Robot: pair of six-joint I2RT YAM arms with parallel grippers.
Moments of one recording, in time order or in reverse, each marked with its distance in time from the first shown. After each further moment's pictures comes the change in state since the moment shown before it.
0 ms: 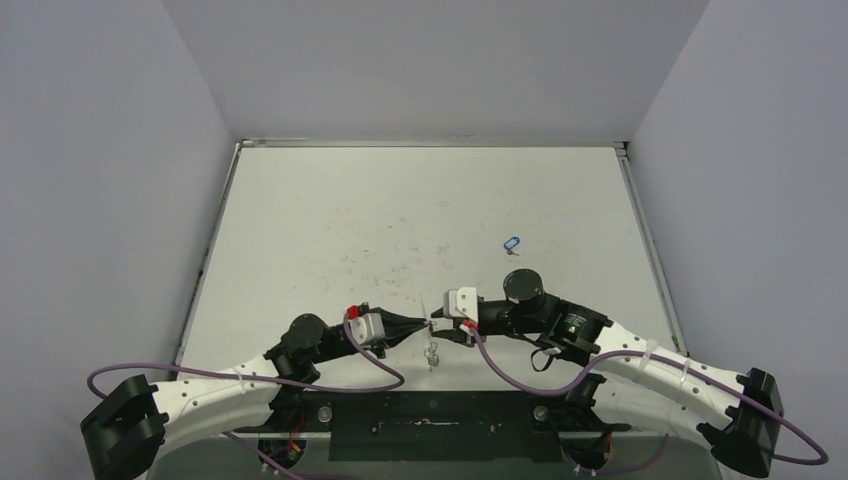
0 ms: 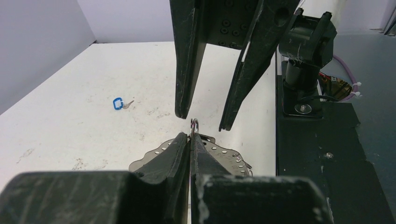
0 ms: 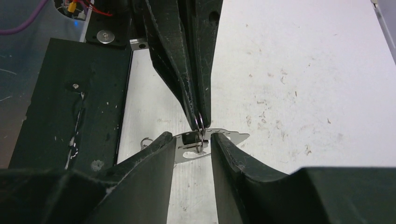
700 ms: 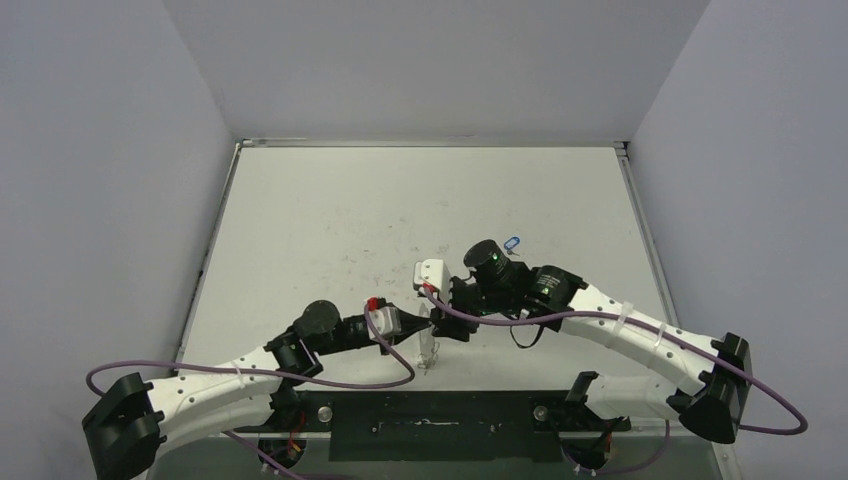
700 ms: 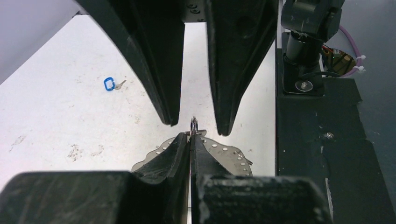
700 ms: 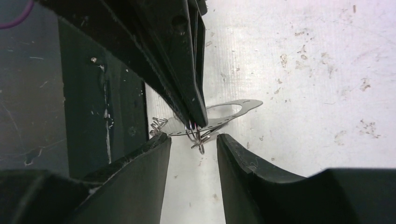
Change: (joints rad) left arm 0.000 0.021 0.143 -0.293 0.029 0.069; right arm 0.010 0.311 0.395 -0.489 0.074 0.130
